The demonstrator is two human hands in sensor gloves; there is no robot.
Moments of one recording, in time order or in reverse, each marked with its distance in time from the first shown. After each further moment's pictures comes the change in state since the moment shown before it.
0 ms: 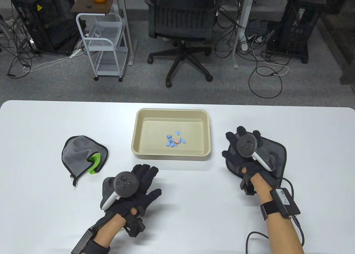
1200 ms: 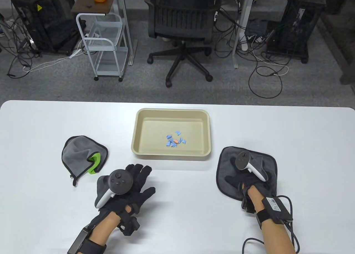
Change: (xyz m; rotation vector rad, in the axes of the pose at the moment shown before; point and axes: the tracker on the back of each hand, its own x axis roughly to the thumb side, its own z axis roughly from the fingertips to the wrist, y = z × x) left_hand -0.018 0.005 -0.002 -0.034 0.075 -0.017; right_hand -0.015 0.105 0.027 0.338 0.095 0.092
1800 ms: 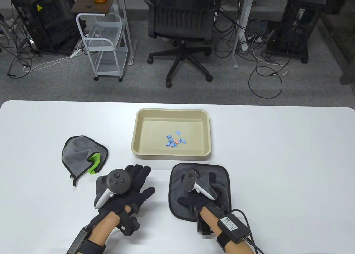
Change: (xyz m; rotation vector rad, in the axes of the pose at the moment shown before) left_hand -0.003 0.000 0.001 -0.001 0.012 0.041; right_hand 0.160 0.053 0.067 0.071 -0.177 0.076
